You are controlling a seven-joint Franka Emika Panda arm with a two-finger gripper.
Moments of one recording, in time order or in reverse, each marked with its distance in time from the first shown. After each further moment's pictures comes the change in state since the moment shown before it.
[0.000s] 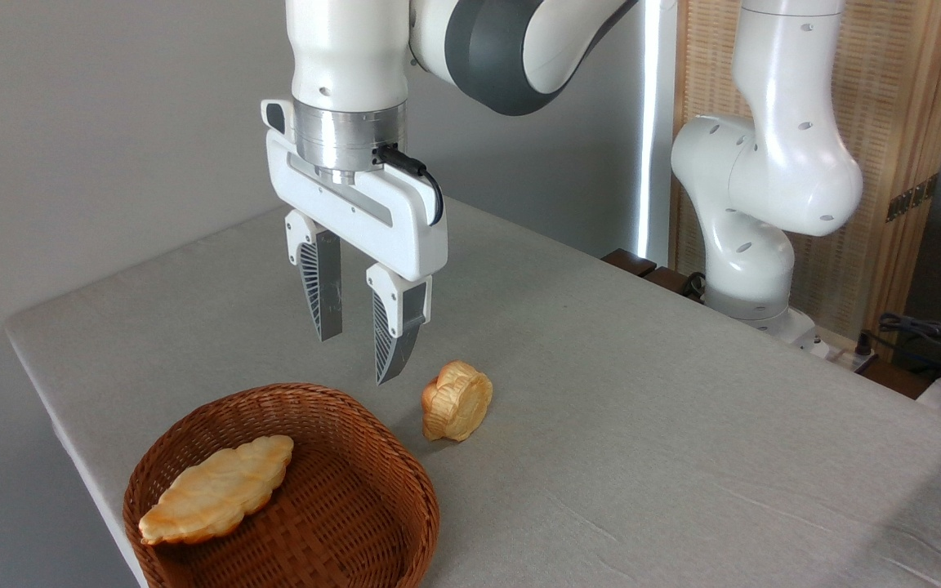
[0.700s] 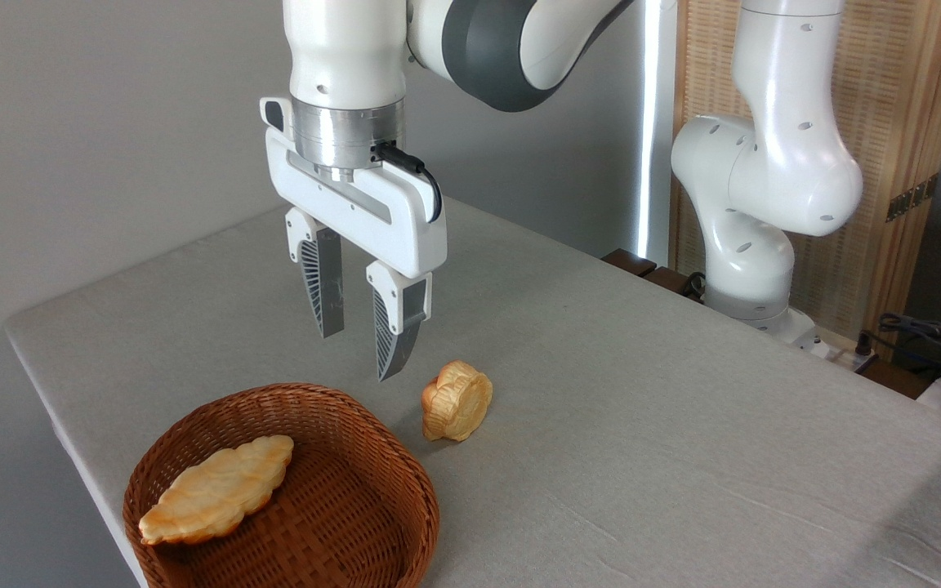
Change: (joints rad) arm -0.001 0.002 -0.001 0.011 0.000 -0.028 0.000
